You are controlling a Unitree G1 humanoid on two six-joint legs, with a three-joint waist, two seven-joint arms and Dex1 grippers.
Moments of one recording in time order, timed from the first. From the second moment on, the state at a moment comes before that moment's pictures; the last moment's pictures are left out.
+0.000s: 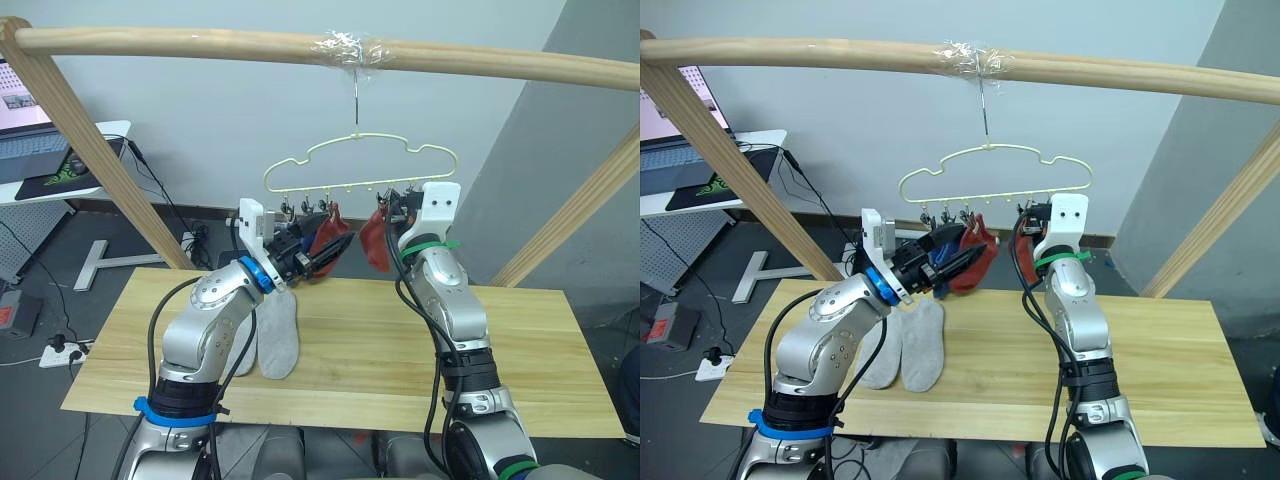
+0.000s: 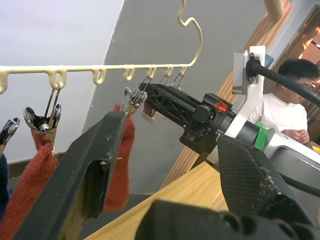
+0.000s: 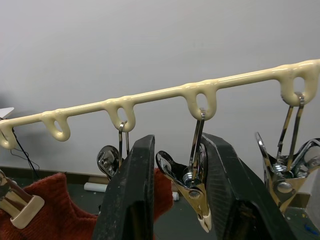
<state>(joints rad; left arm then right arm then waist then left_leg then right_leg) -0.36 0.30 -0.01 -0.24 -0.49 0.44 -0.64 -0.53 0.06 -0.01 0.04 0.07 0.28 -0.02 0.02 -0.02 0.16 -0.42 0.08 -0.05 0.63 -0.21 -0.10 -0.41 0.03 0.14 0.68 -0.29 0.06</state>
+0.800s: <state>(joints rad) -0.23 0.41 -0.06 -0.14 -0.31 0.37 -0.63 -0.54 -0.05 -0.05 -0.04 0.17 0.46 0.08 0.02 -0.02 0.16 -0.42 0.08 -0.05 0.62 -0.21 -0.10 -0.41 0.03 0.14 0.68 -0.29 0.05</state>
